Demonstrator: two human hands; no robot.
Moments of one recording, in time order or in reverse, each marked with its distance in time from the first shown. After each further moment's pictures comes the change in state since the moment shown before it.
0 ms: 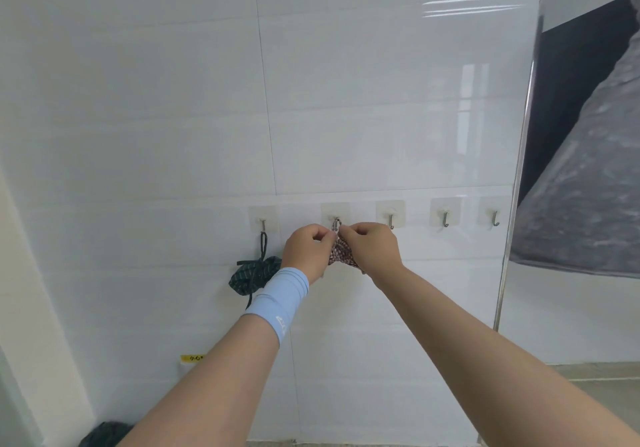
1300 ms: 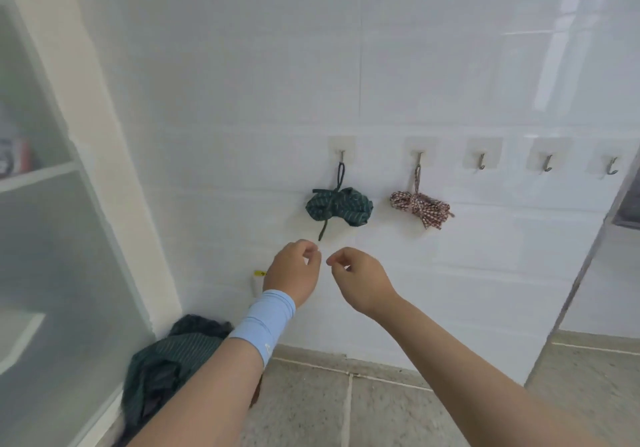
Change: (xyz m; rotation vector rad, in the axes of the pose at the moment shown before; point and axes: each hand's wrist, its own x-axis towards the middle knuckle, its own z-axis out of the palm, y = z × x) left_hand -0.106 -0.158 -0.087 0.304 0.038 -0.170; right_hand -0.133 0.041 0.132 -0.160 -0.428 -0.117
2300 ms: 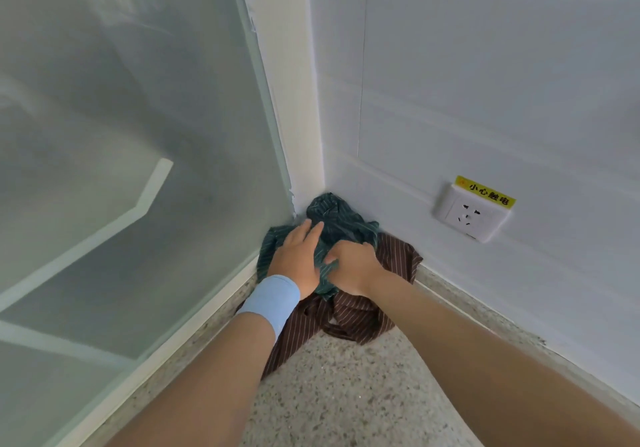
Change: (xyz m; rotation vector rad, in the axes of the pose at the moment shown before) left_hand -0.034 -0.405 -0.030 0.463 -0.257 -0.456; right_hand 0.096 0.047 0.441 -0.359 -0.862 -0.296
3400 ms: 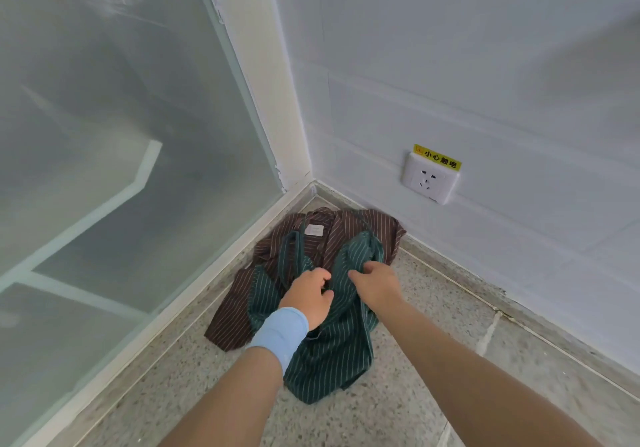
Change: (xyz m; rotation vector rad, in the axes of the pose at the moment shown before) left_hand -0.105 0.071 0.045 -0.281 -0.261 -0.281; right_hand -0.114 0.049 0.038 0.616 0.155 0.565
